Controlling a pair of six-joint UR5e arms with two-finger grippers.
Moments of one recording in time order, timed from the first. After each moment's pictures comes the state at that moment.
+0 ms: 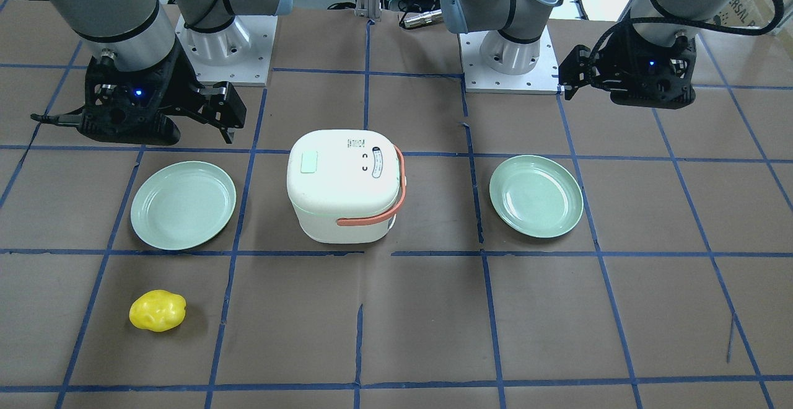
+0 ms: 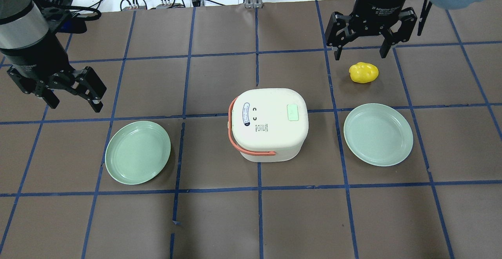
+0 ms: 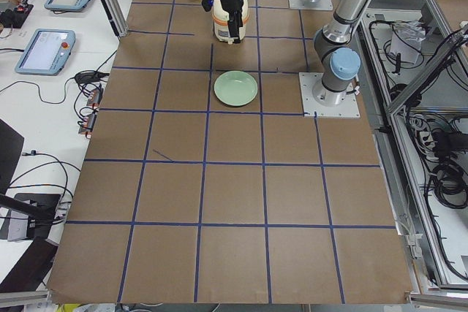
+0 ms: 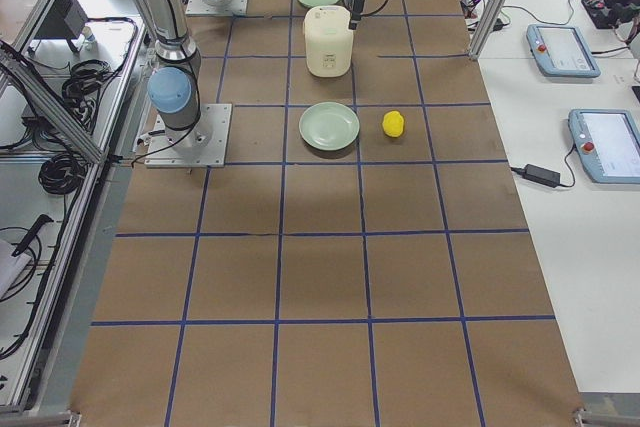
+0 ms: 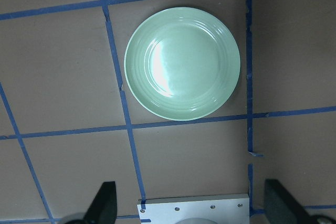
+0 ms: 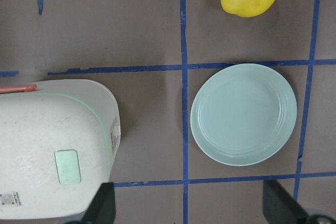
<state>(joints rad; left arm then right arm) -1.38 -1.52 -1.61 -1.78 1.69 0.28 1.62 -1.44 1.41 -1.45 -1.59 0.08</state>
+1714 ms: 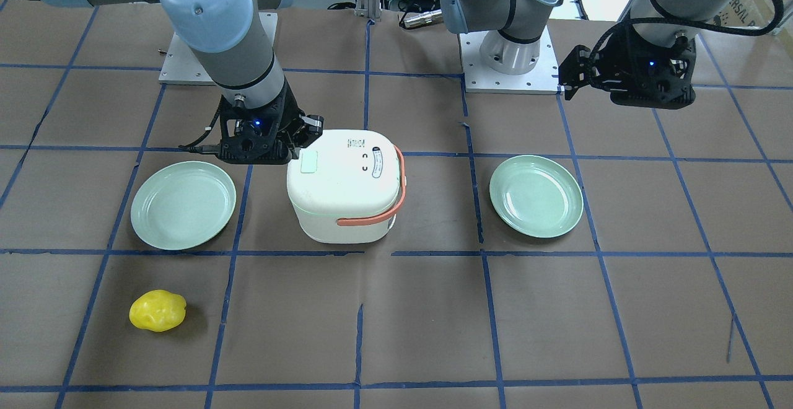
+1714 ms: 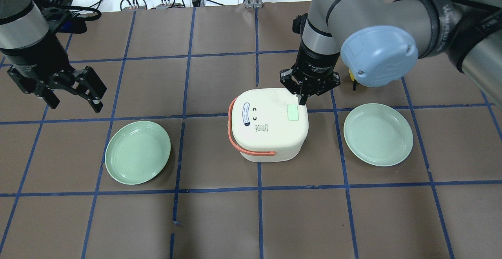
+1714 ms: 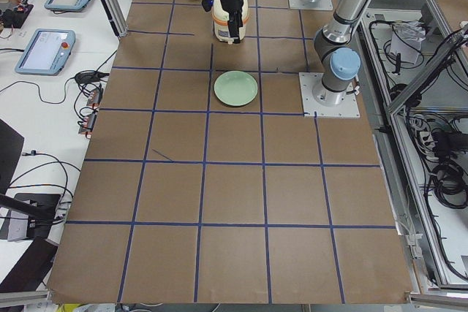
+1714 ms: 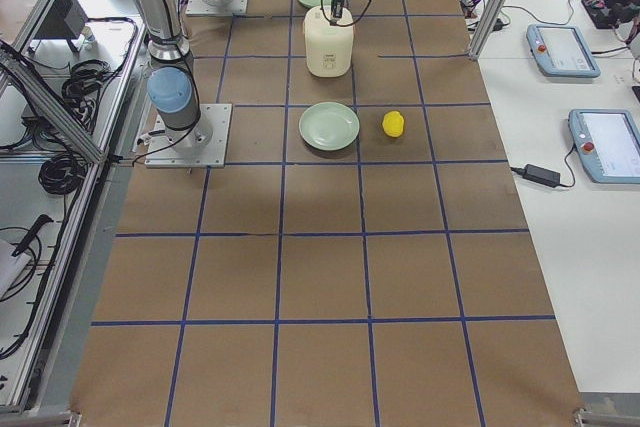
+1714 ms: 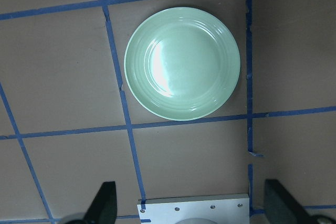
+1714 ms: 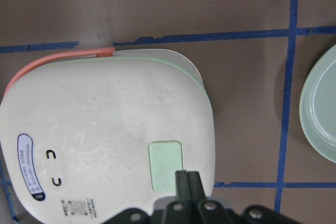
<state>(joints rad) -1.38 -1.52 -1.61 -1.78 1.69 0.28 1.77 -1.43 1.66 -1.70 -1.44 0.23</state>
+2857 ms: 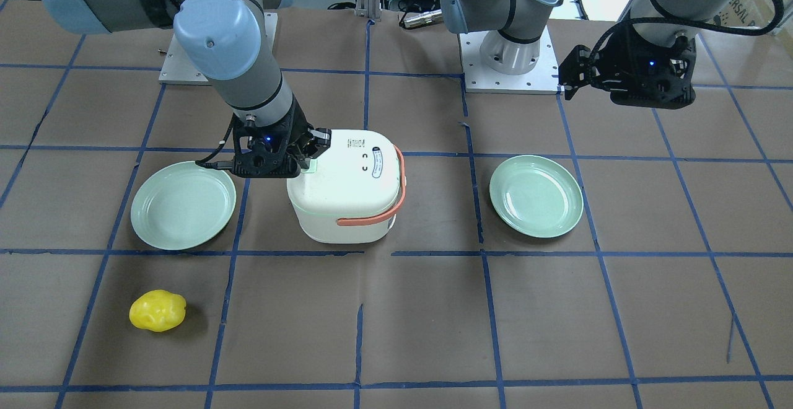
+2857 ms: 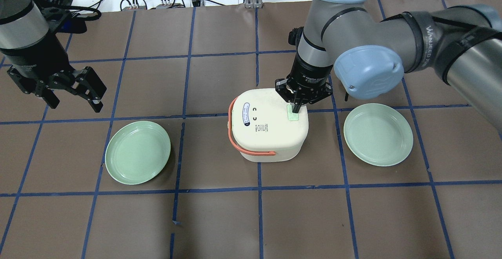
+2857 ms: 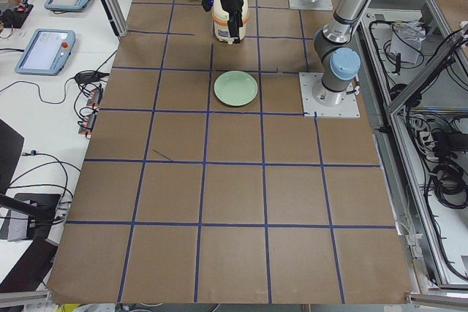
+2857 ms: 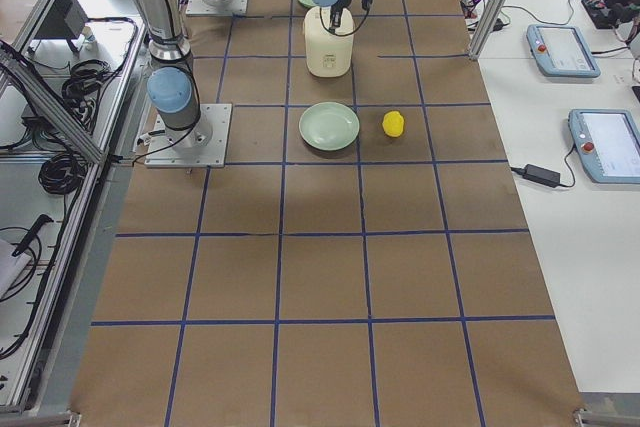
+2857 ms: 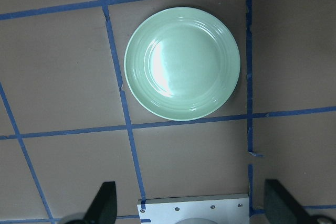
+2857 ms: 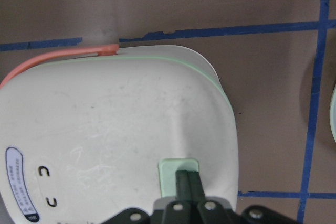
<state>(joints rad) -1.38 -1.52 -1.61 -1.78 1.69 0.28 1.77 -1.41 1.71 -1.77 -1.40 0.24</state>
